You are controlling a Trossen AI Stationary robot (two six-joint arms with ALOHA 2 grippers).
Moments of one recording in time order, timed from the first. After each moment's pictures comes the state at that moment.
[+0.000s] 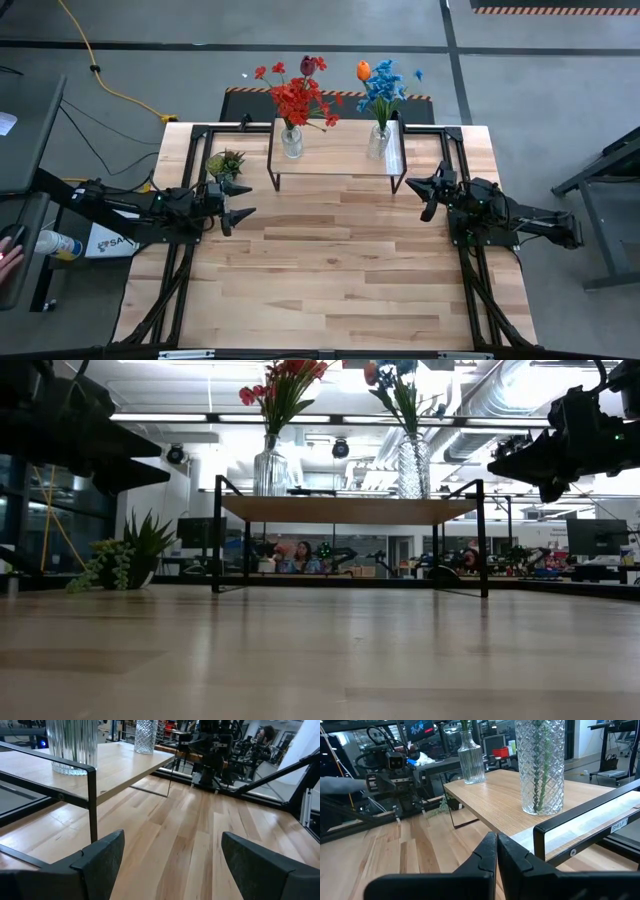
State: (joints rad) left arm -0.16 0.11 0.06 -0.06 -0.43 -0.23; right arm -0.21 0.02 0.05 -0.07 0.20 0.20
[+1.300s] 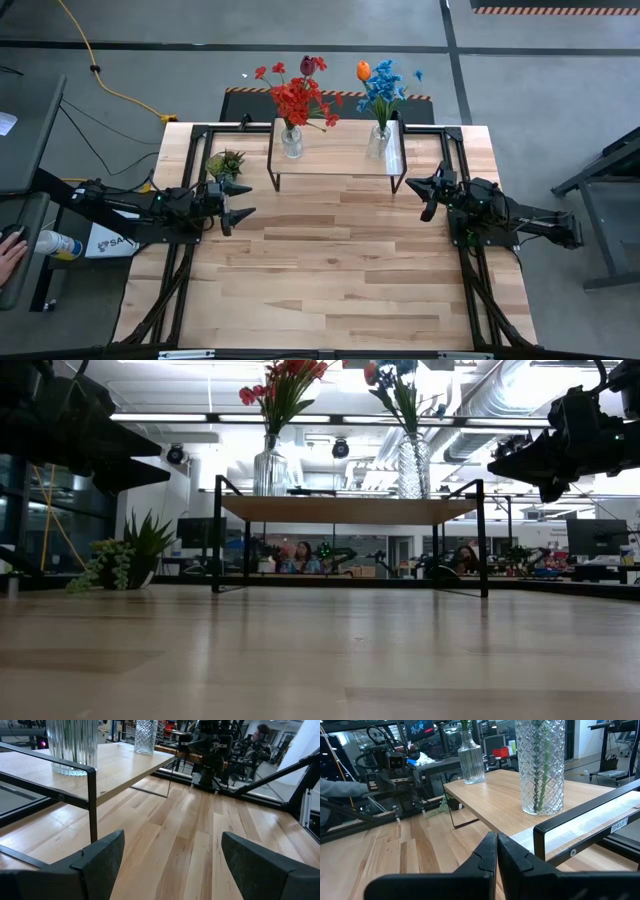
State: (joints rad) left arm -0.16 0.11 0.06 -0.06 -0.43 -0.23; right arm -0.21 0.02 0.05 -0.07 0.20 0.20
